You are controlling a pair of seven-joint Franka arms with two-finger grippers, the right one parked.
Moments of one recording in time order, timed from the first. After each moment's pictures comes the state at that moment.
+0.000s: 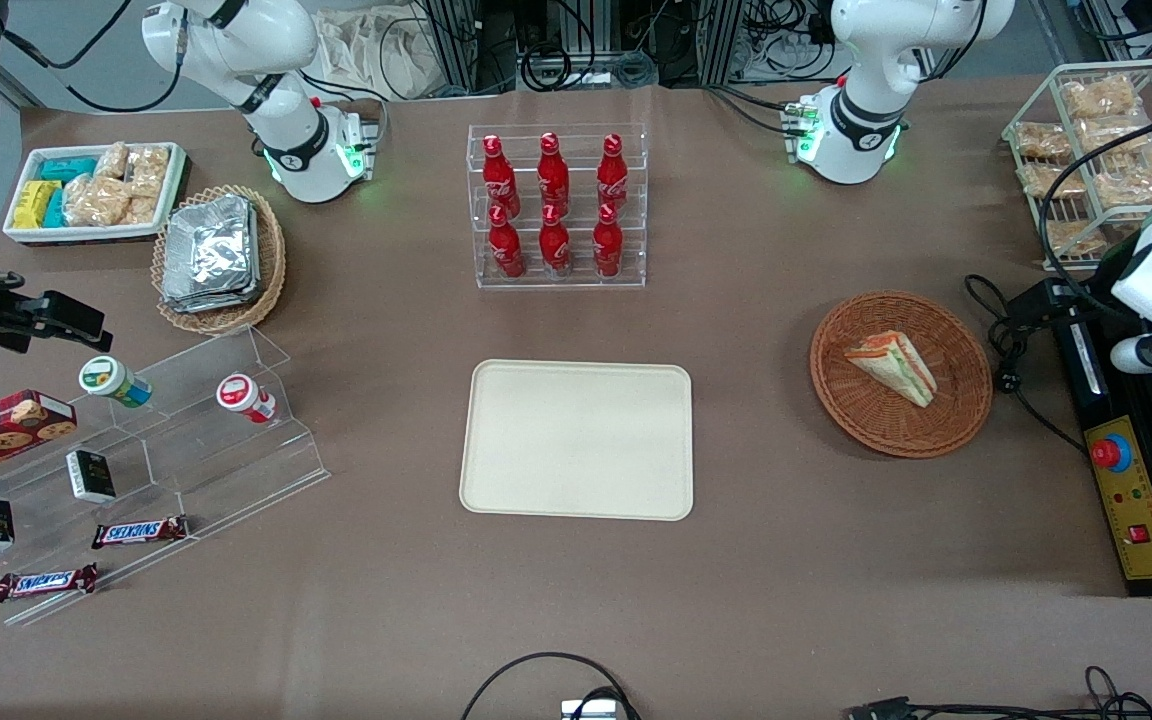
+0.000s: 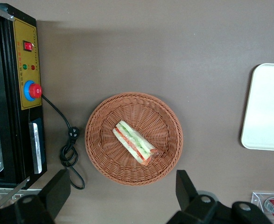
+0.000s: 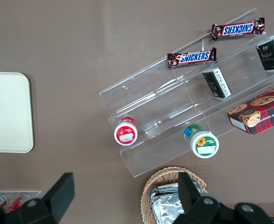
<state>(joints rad) -0.04 0.09 -0.01 -1.52 0.04 1.58 -0.06</state>
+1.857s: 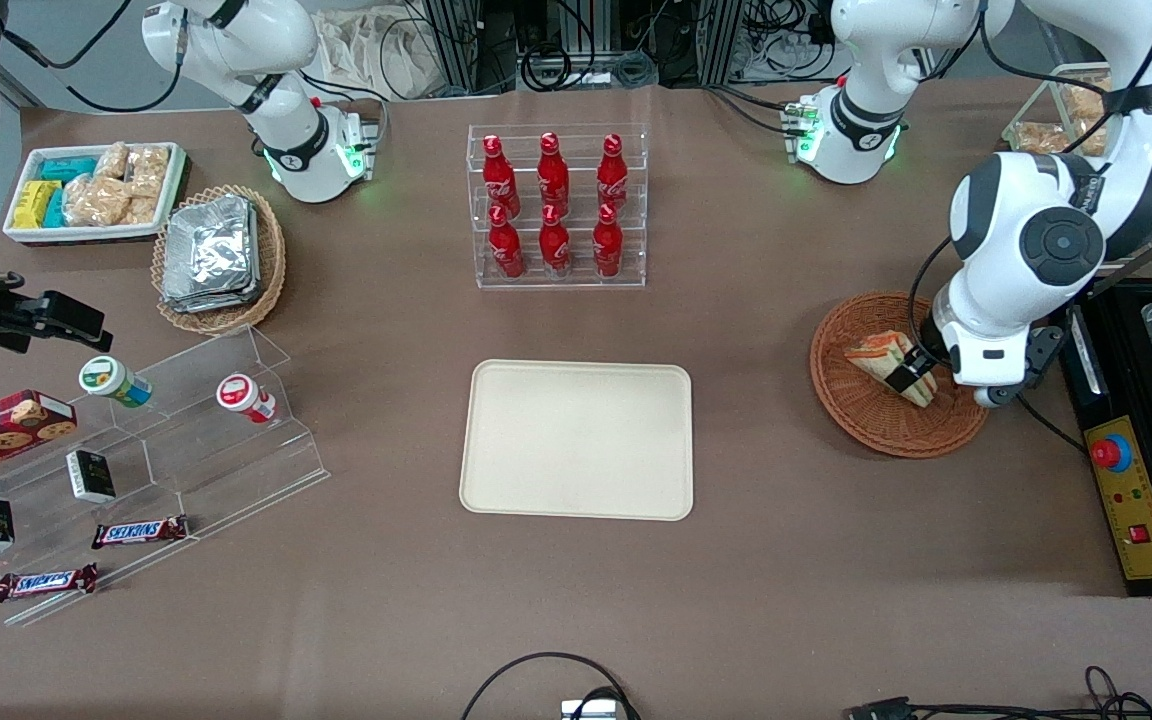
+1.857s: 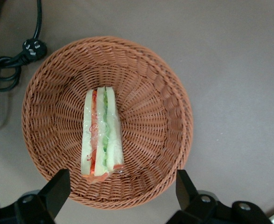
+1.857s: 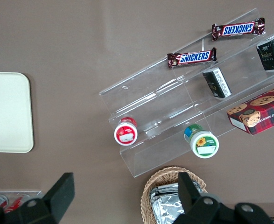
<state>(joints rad) -0.04 0.04 -0.09 -2.19 0.09 2.14 -0.93</state>
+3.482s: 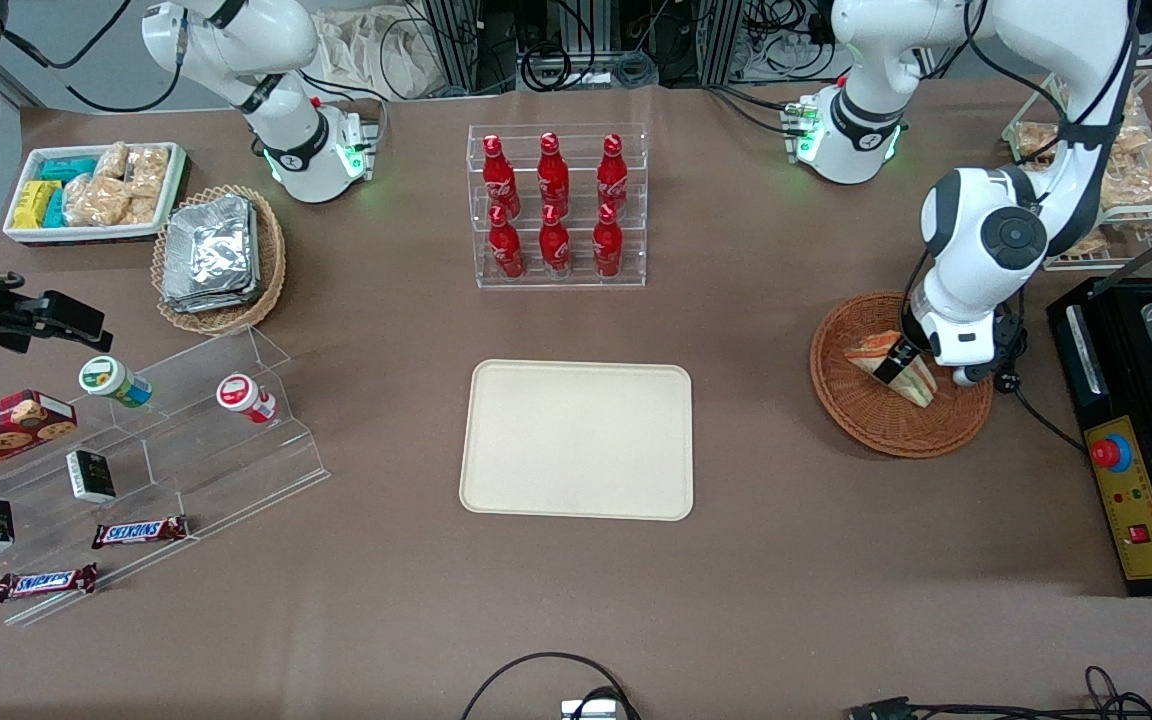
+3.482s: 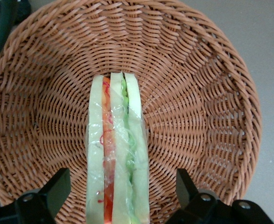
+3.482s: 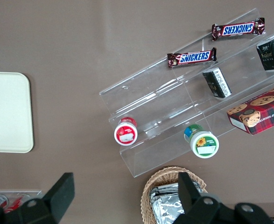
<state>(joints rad) 0.01 0.08 -0.08 -2.50 0.09 2.59 -0.96</state>
